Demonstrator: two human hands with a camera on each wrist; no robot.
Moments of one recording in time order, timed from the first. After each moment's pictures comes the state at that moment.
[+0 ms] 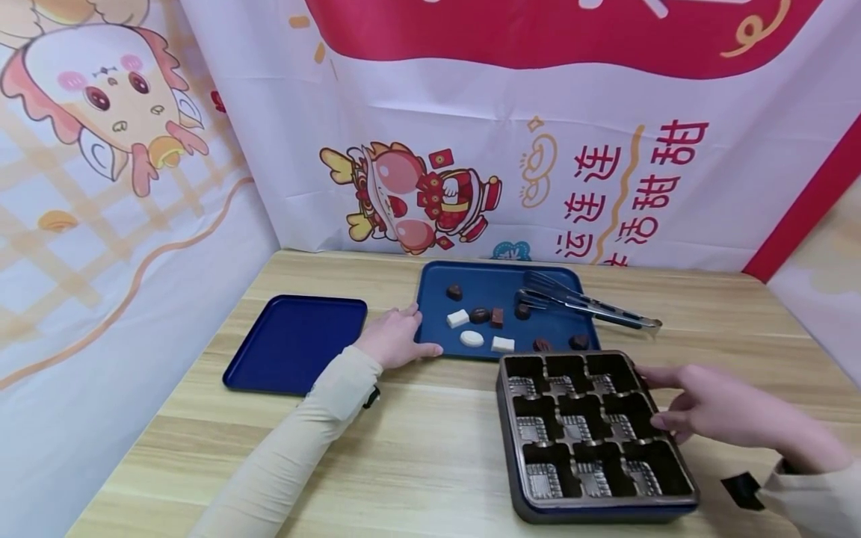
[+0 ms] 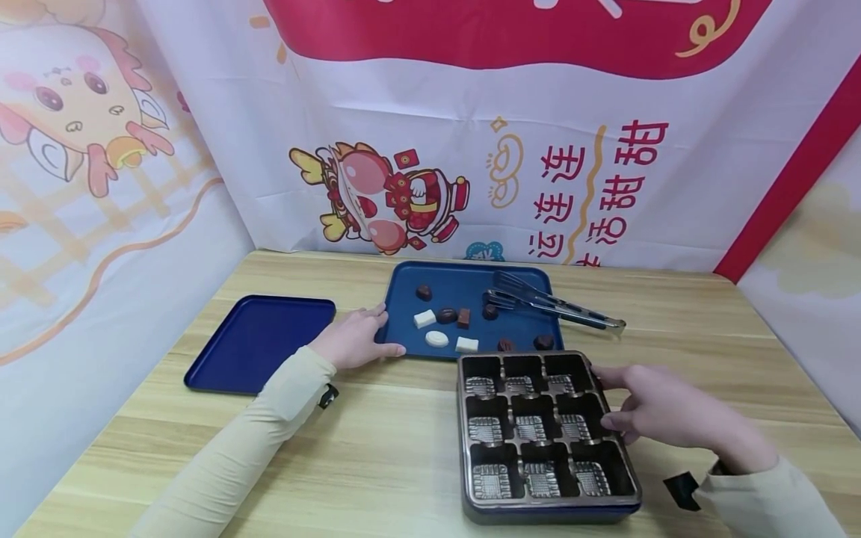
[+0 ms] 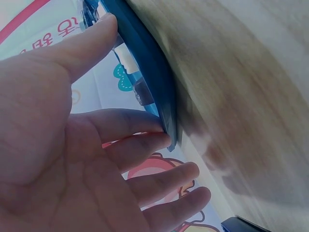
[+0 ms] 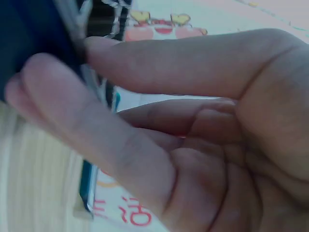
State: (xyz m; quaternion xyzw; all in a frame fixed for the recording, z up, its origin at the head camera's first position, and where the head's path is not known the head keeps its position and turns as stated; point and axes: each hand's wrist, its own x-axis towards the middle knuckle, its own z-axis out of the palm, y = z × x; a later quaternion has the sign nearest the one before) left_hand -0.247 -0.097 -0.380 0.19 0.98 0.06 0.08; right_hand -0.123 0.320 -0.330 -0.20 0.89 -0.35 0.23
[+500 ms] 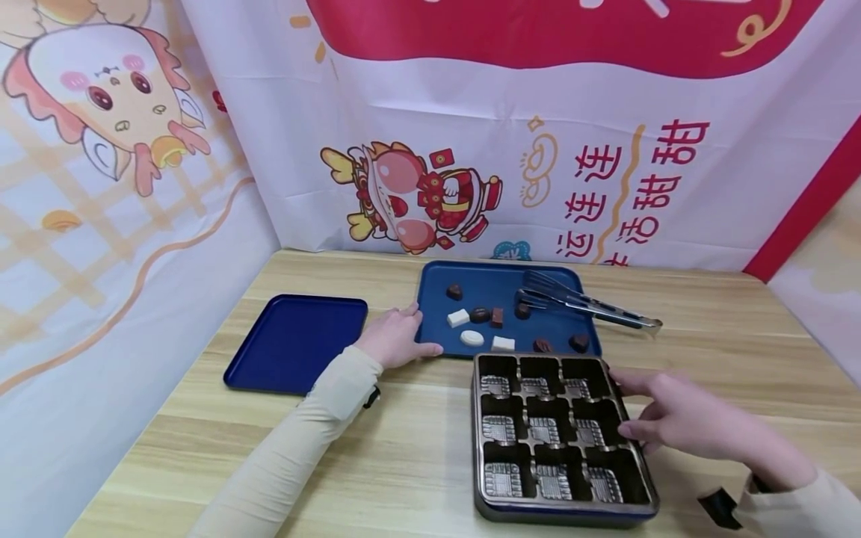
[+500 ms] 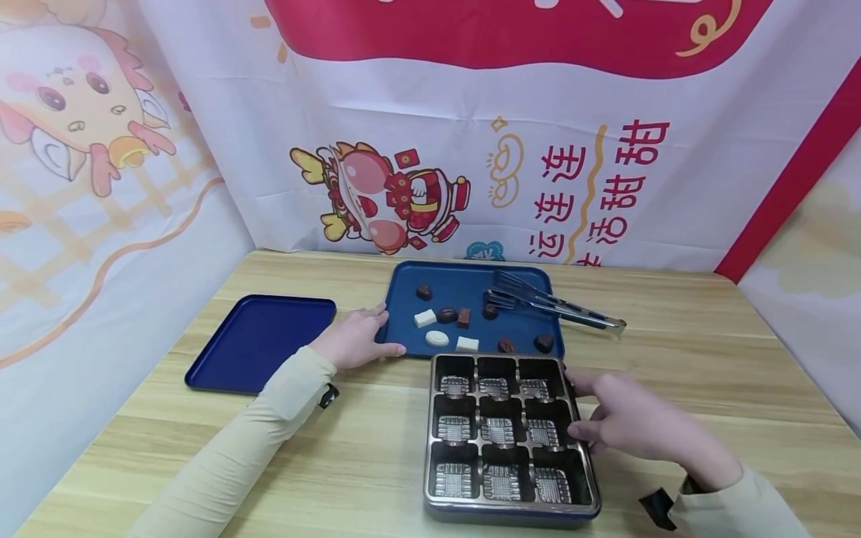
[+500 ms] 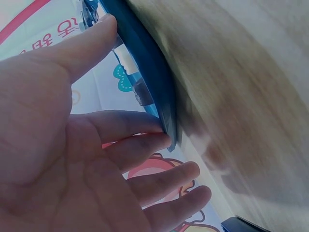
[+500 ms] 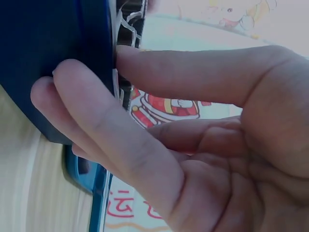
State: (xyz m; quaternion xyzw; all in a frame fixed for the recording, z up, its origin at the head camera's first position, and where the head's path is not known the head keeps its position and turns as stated) left_hand -0.245 -0.097 -0.379 0.19 0.98 0.07 0.08; right_hand -0.115 0.286 -0.336 -0.21 0.87 -0.38 0.22
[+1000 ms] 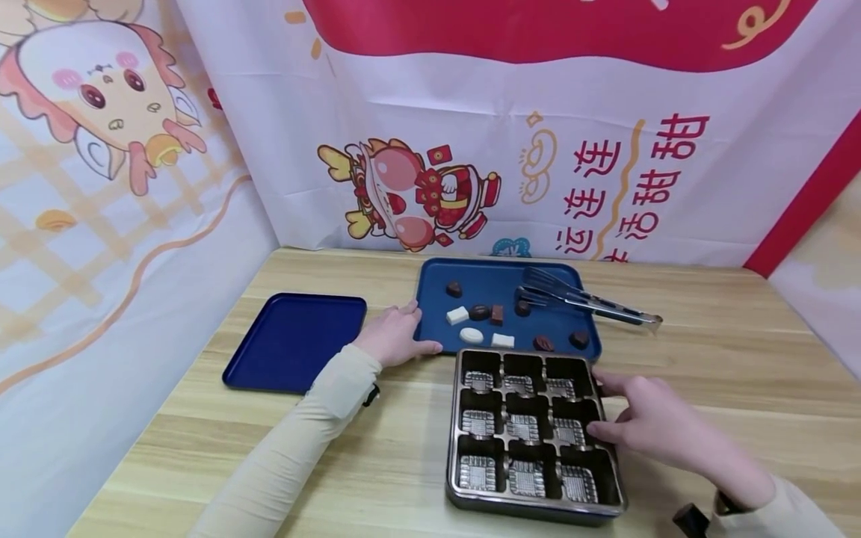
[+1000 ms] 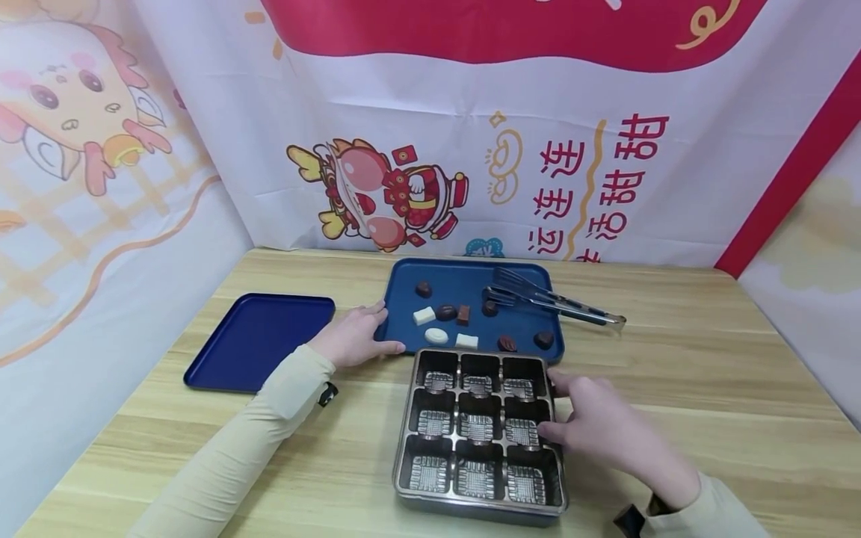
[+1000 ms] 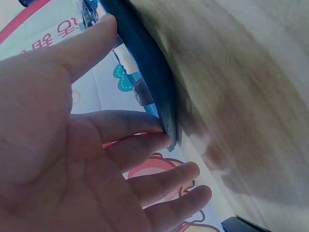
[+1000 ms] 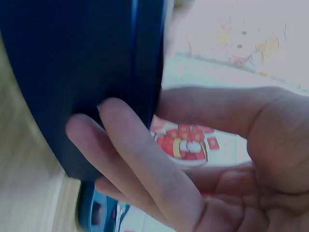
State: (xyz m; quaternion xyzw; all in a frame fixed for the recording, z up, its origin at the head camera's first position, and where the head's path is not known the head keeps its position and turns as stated) left_hand -0.246 -0.097 -0.380 0.19 0.98 0.06 0.07; right_hand -0.103 0.246 -0.342 -0.16 0.95 -0.26 0.08
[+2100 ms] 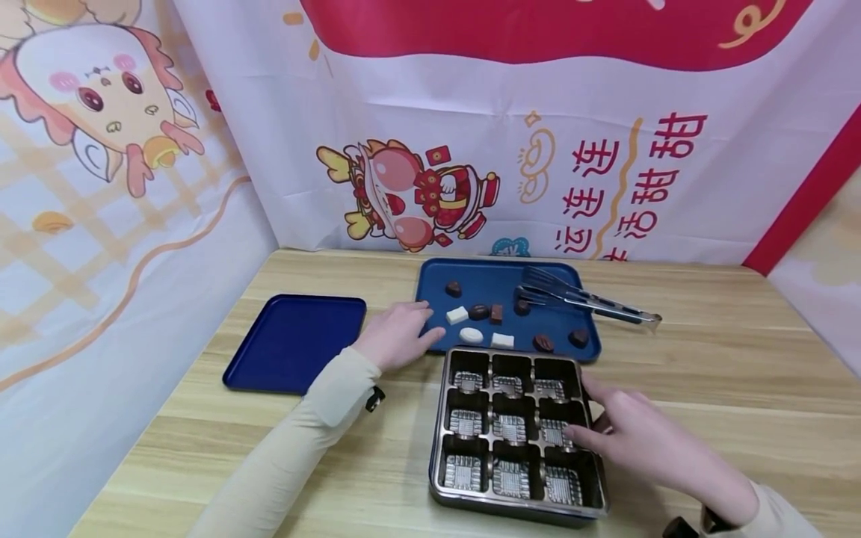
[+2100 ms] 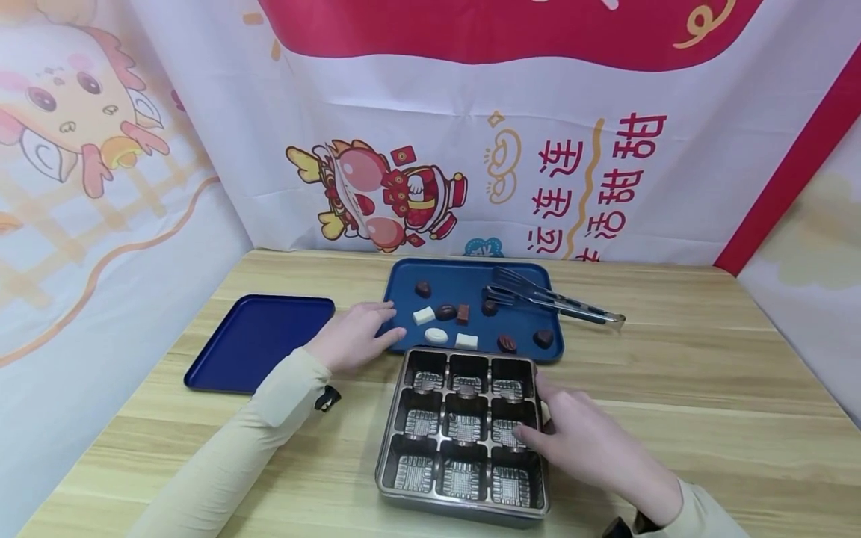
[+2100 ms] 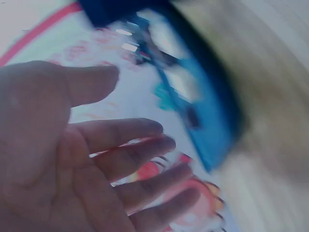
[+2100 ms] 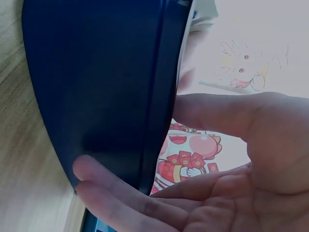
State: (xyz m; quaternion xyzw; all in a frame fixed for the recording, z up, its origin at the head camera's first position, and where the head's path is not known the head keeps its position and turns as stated) left_hand -0.230 -0.090 -0.361 0.25 0.96 0.09 0.01; right_hand -0.090 0.220 -0.344 -0.15 0.94 -0.29 0.08
